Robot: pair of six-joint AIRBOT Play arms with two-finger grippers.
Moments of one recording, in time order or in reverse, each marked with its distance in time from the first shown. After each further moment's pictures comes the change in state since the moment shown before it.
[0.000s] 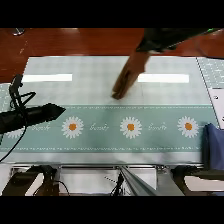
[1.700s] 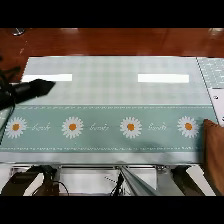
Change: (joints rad) left arm 0.008 -0.142 0.233 -0.002 0.190 0.101; right arm -1.263 0.565 -0.698 -0.330 0.205 0.044
